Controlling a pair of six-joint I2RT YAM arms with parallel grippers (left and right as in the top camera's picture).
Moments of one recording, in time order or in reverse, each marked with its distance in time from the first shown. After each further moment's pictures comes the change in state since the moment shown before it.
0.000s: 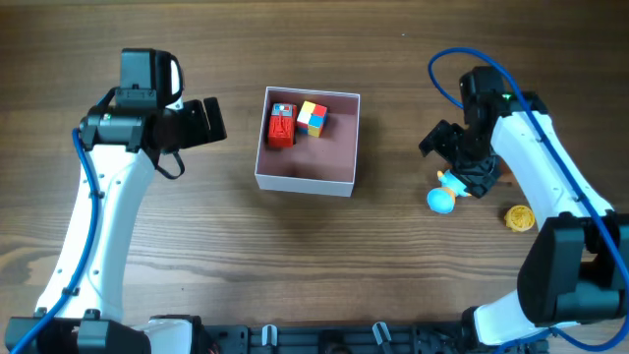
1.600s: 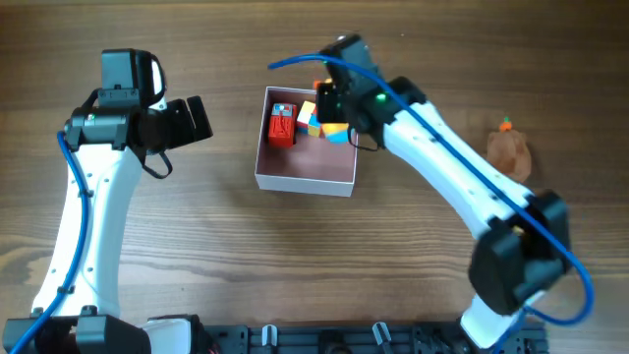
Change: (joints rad) left arm 0.072 0.005 0.000 -0.009 0.003 0.000; right arm 0.516 0.164 0.317 0.397 0.122 -0.302
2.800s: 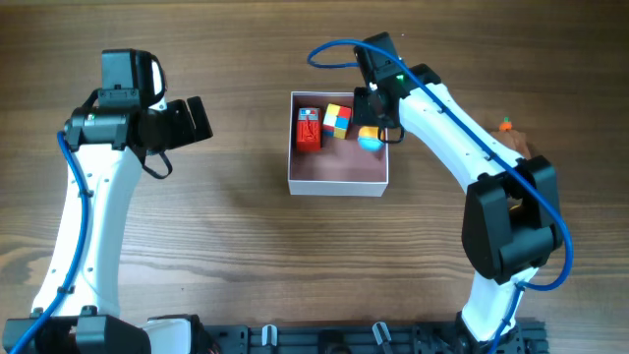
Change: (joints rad) left arm 0.000 0.000 0.000 -0.003 0.000 0.000; right arm -0.158 0.117 0.000 -0.117 0.038 -0.072
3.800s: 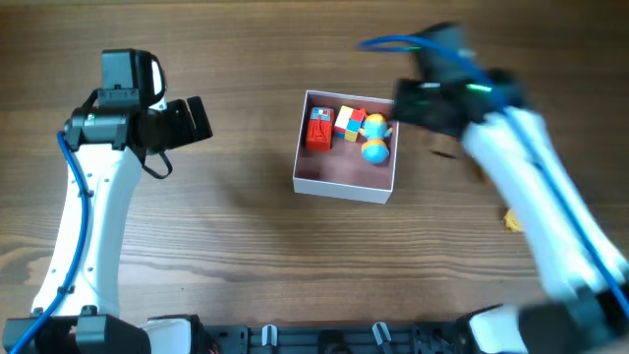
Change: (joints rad) left arm 0.000 0.000 0.000 0.001 0.000 0.000; right arm -0.122 -0.441 -0.004 -0.329 0.068 0.147
